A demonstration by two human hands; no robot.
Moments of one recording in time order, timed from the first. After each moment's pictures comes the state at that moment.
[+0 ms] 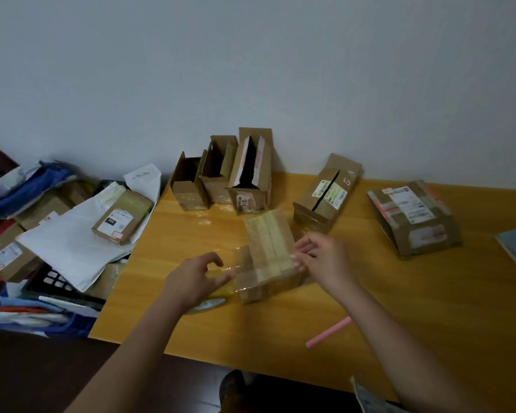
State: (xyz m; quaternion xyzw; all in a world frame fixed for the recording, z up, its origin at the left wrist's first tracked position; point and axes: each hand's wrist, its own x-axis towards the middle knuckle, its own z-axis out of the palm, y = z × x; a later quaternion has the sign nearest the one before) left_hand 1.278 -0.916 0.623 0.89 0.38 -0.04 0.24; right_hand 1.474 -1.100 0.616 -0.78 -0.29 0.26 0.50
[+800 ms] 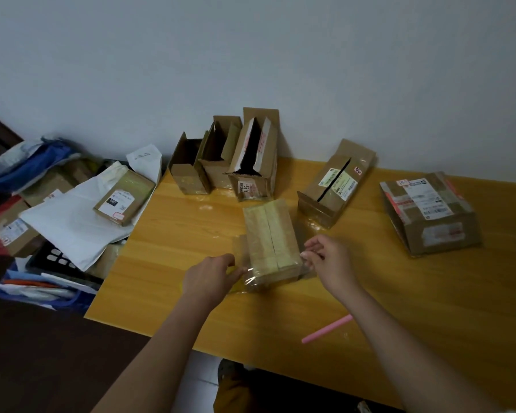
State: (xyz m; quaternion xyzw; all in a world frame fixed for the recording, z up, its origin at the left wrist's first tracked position) left_hand 1.310 -0.947 0.587 0.90 0.39 -0.12 0.11; right_hand 1.500 -1.107 0.556 -0.81 -0.30 0.24 0.45
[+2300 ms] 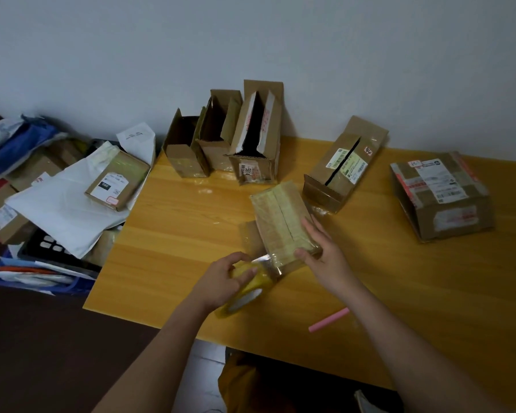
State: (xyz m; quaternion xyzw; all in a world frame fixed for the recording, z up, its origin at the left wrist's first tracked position) left_hand 1.294 -0.943 0.541 0.79 0.38 -0.08 0.47; right_hand 1.485 -1.100 0.526 -0.75 -0.32 0.34 0.48
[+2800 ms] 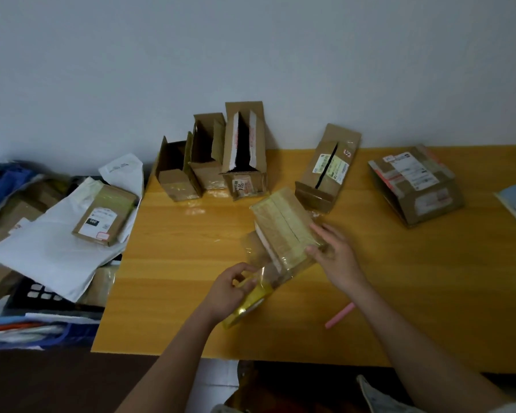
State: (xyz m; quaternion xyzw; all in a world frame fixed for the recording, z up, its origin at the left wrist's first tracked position) left_hand 1.285 -0.922 0.545 0.78 0.32 -0.07 0.53; right_hand 1.466 -1.104 0.541 -0.83 -0.22 0.24 0.45
